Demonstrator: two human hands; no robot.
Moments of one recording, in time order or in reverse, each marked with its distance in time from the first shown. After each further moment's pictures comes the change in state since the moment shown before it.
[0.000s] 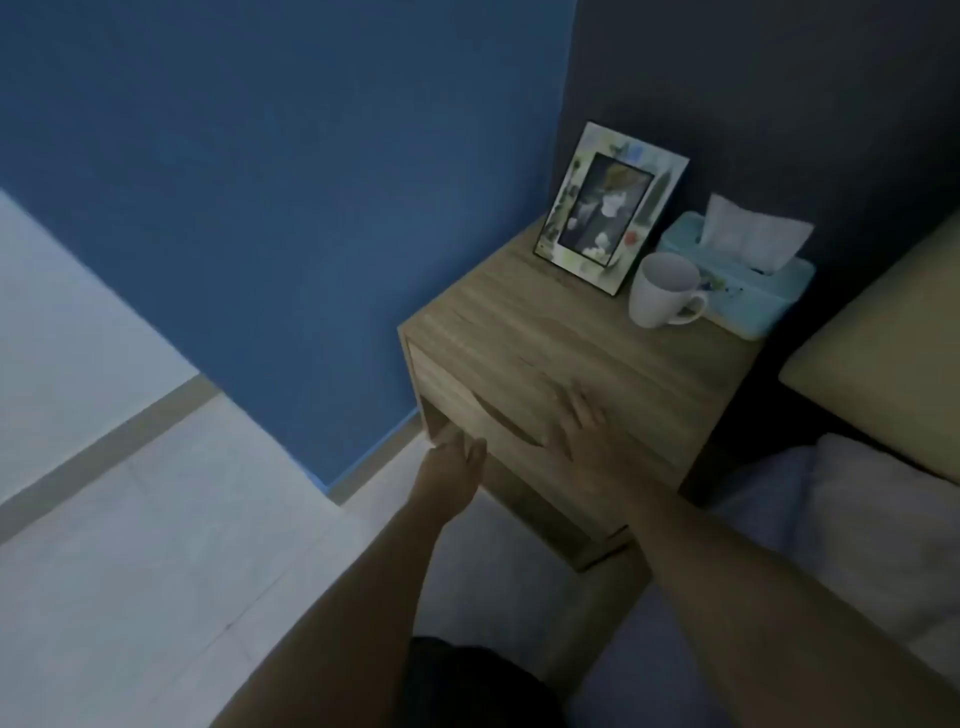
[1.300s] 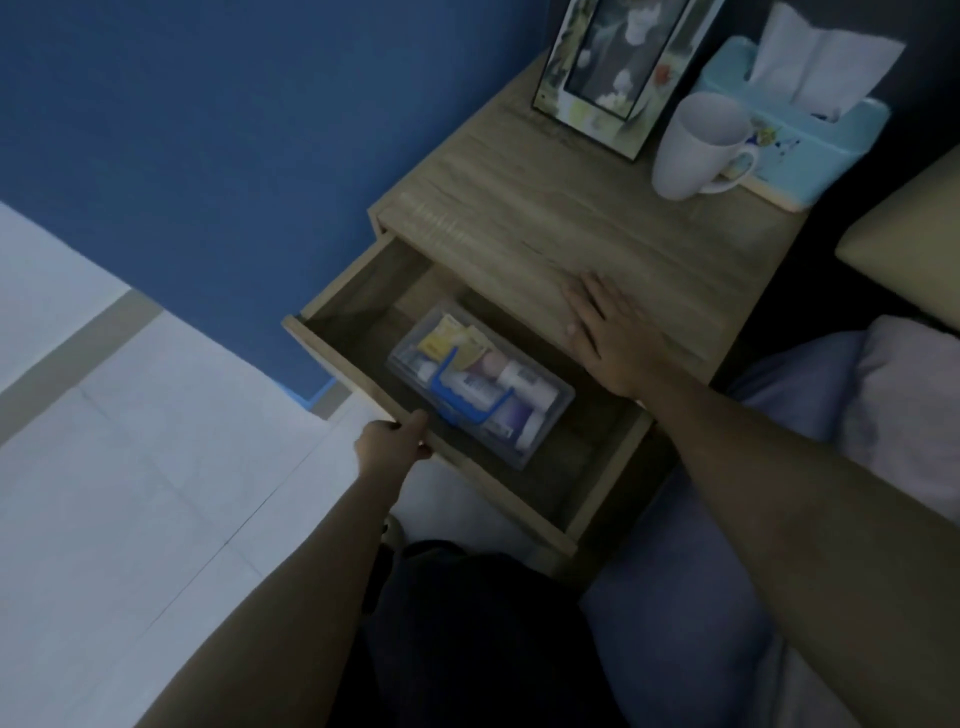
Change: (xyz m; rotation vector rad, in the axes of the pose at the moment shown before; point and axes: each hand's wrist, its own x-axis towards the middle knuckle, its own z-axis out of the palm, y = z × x) left_hand 0.003 -0.121 0.029 -0.596 0.113 -0.556; right_hand 0.025 0.029 0.035 -0.025 0.080 -0.031
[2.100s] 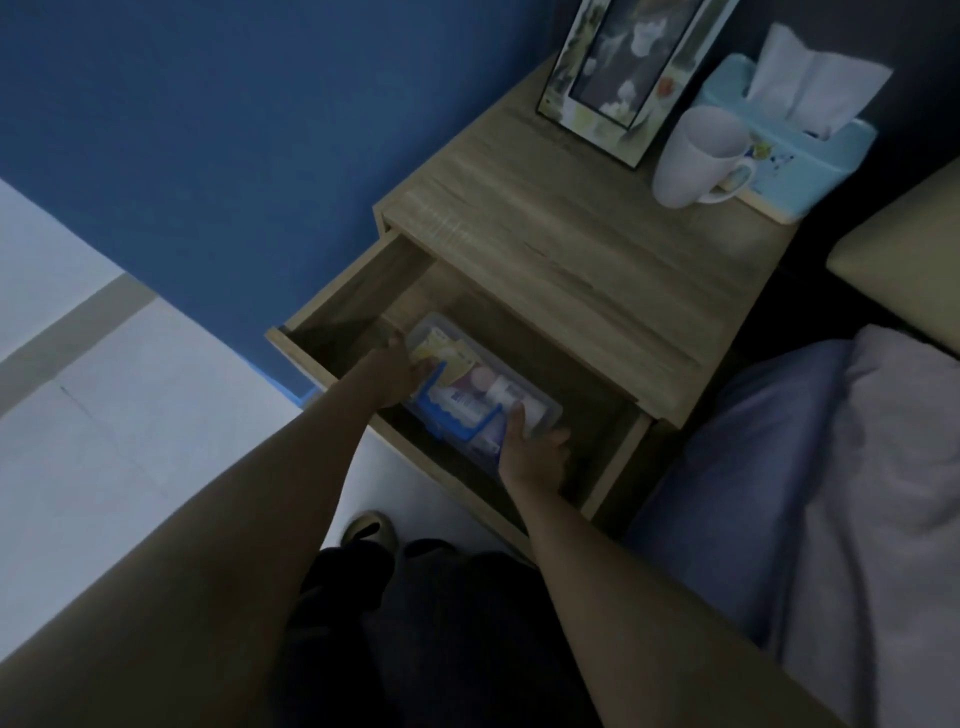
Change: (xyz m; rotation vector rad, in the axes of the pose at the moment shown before) left_hand 0.051 0.077 -0.017 0.706 -0.251 0.444; right_hand -0.068 -0.151 0.066 0.784 0.043 1.131
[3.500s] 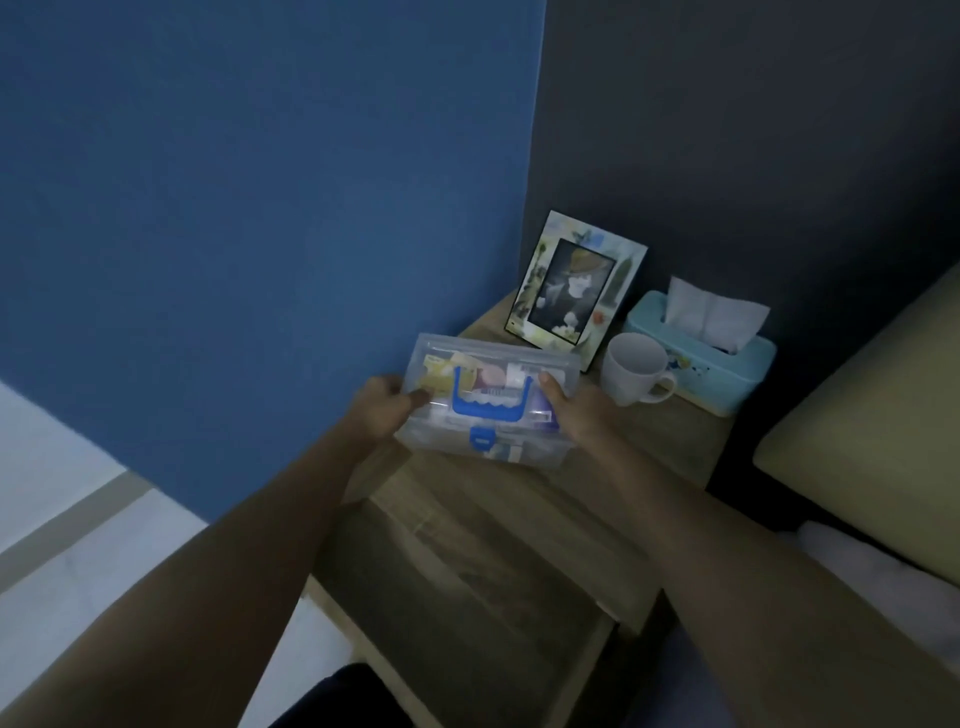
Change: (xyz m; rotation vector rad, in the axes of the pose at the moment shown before) left_hand 0.002 0.159 -0.115 -0.445 0.261 0.125; right_hand 0.110 -0.216 -0.159 -0.159 -0.081 -0.600
